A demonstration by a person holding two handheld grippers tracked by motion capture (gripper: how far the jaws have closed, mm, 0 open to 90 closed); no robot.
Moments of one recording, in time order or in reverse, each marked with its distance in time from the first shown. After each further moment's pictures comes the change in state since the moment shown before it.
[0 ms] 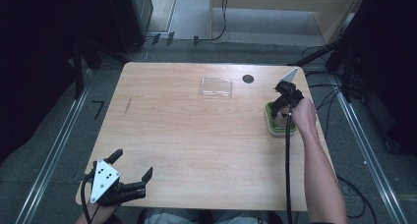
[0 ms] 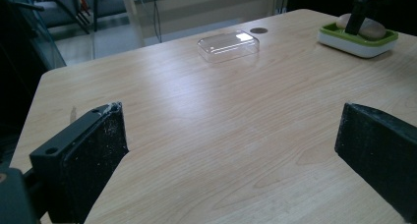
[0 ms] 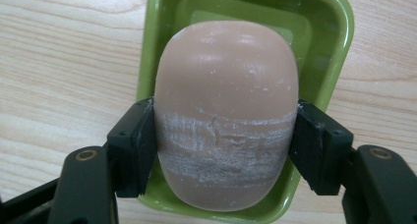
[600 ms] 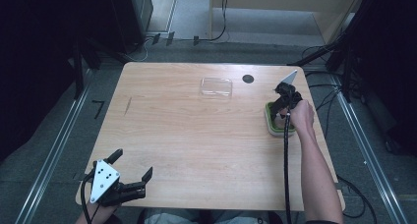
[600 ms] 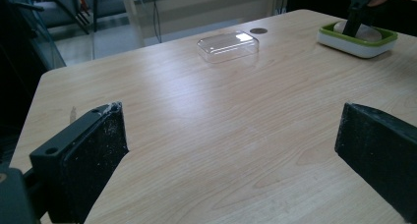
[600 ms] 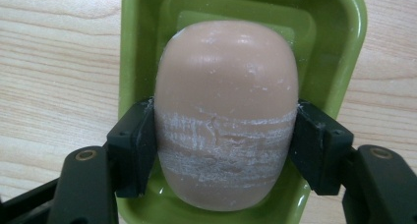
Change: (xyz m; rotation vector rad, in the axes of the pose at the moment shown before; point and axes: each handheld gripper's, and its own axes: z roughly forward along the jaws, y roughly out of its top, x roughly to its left) left arm 0.000 0.000 0.000 0.000 -0.002 0.001; right arm -0.003 0.003 0.014 0.017 0.004 0.043
